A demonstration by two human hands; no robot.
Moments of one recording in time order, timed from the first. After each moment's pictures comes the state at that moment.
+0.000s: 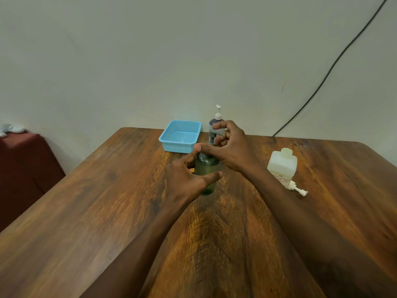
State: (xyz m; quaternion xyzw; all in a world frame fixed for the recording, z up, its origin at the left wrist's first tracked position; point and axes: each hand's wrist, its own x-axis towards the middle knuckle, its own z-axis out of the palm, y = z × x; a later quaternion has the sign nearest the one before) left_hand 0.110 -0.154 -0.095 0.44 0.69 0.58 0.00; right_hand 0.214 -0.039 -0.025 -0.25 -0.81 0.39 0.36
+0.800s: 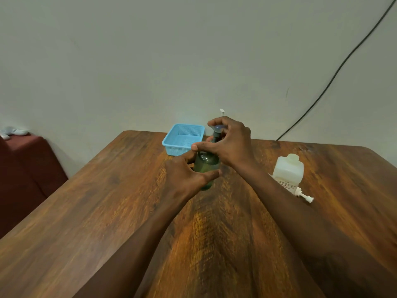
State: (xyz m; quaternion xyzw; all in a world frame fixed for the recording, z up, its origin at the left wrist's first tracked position) left_hand 0.090 -0.149 -0.082 0.47 0.66 0.59 -0.02; right_hand 0.187 -0.039 -0.010 -0.25 -0.83 0.28 0.42
